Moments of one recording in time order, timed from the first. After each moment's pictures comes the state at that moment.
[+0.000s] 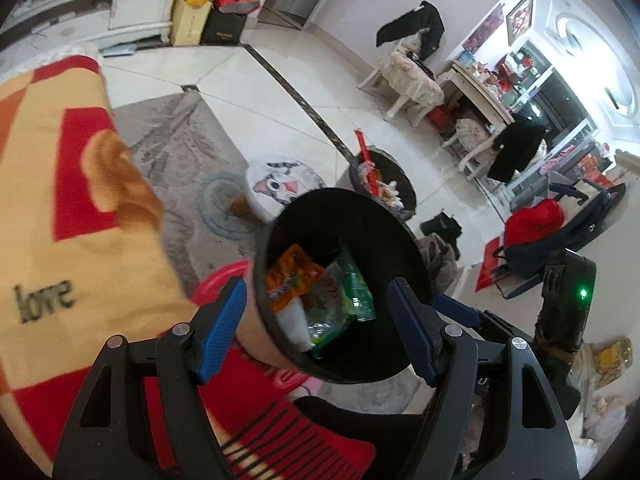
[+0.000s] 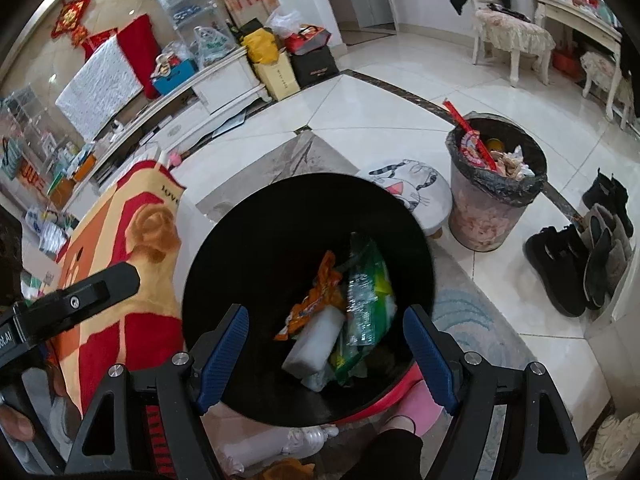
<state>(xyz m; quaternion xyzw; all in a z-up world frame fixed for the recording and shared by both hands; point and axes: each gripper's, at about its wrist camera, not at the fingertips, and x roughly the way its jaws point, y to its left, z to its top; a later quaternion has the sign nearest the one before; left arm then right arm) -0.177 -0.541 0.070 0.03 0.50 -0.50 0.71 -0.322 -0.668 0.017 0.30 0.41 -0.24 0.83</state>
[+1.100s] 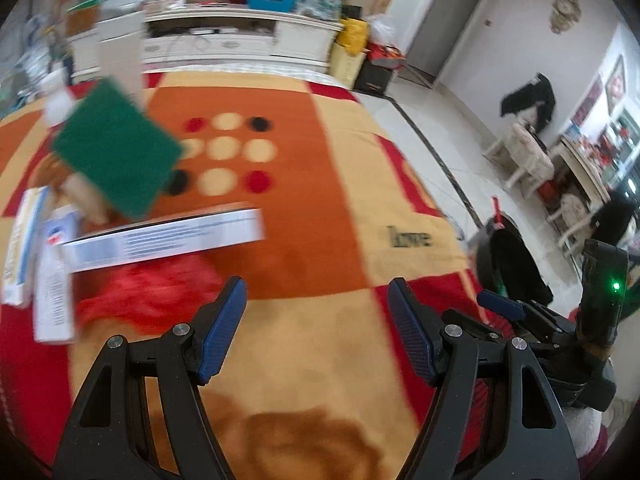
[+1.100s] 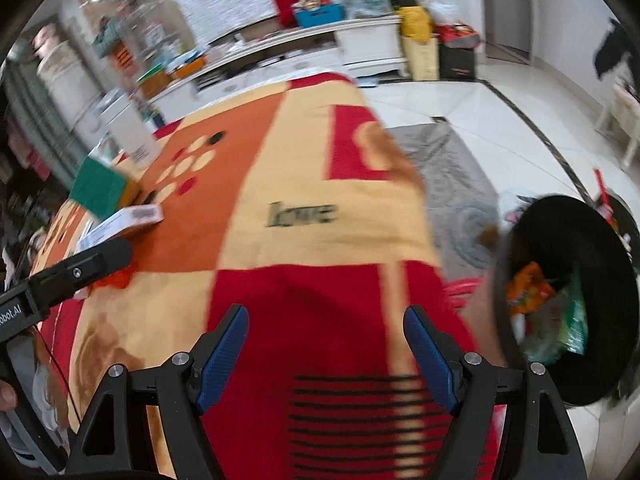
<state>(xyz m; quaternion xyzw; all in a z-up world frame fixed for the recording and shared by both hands) -0.115 -0.272 0.082 0.00 0.47 -0.29 0.84 -0.190 -0.468 0.036 0.18 0.46 -0.05 0.87</state>
